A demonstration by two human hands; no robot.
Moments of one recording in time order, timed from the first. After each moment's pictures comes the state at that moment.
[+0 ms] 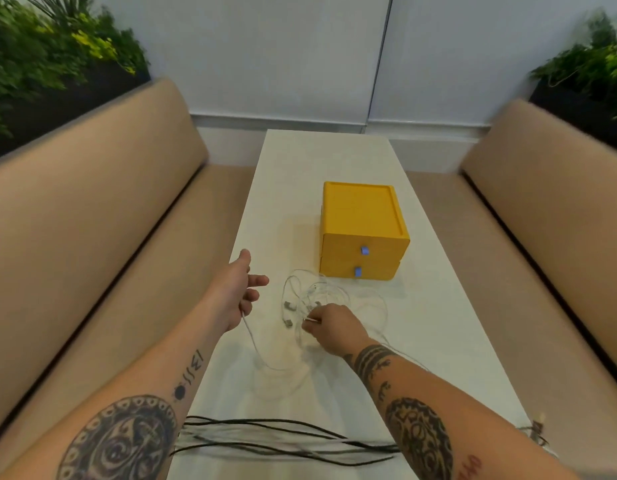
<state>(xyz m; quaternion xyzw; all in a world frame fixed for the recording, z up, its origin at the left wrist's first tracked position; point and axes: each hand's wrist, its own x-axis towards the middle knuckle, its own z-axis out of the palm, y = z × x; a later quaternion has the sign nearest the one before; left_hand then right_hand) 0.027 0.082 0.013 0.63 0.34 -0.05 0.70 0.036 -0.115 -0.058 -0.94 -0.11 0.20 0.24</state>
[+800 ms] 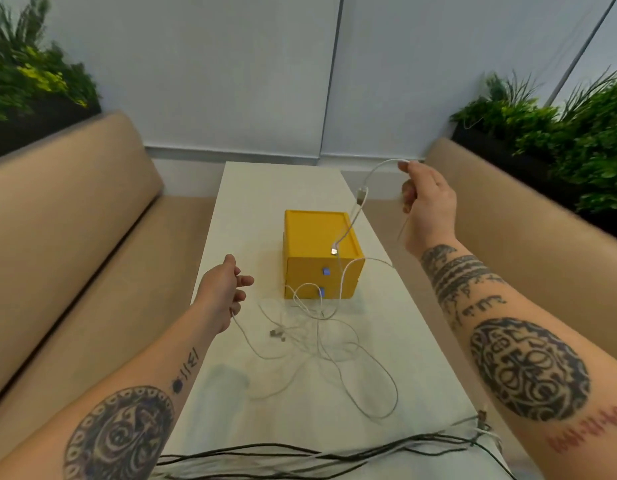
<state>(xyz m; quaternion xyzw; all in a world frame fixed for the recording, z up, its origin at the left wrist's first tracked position) 0.052 0.062 0.034 0.62 0.29 -0.04 0.72 0.073 -0.216 0.178 -0.61 0.01 -0.27 0.74</state>
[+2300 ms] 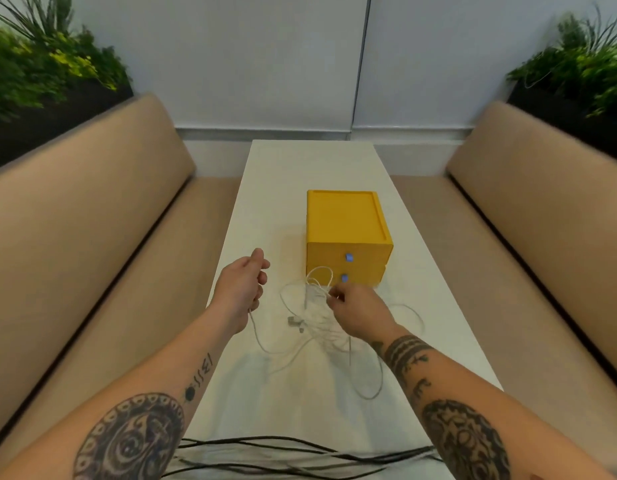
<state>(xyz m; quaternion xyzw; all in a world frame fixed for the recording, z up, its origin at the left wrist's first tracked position) 0.042 0.046 0.020 0.69 0.24 -0.01 0.69 0.061 -0.169 -0.020 -0.95 -0.08 0.08 0.28</state>
